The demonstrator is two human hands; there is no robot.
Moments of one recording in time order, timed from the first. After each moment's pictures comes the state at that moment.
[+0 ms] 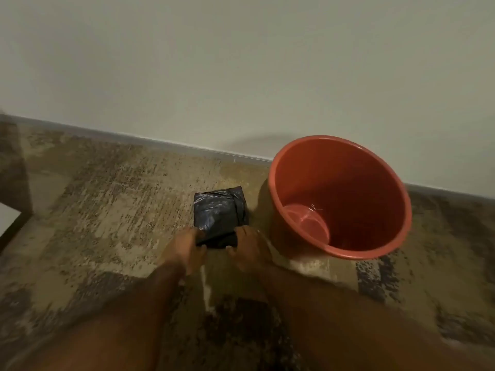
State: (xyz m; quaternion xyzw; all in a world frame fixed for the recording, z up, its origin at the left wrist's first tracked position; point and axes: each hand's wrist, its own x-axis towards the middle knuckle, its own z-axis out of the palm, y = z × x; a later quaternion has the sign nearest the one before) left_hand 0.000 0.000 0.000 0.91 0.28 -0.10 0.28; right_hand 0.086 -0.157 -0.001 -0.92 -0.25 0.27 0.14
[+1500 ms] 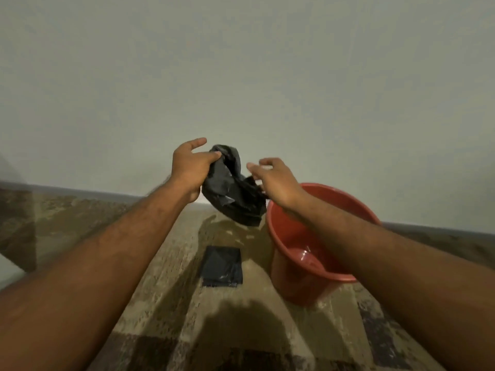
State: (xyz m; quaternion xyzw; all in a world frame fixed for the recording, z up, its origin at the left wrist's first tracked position) left_hand 0.098 0.023 0.263 0.65 0.24 0.22 0.68; right_hand 0.134 -0.154 0.270 -0.80 -0.15 0.16 0.55
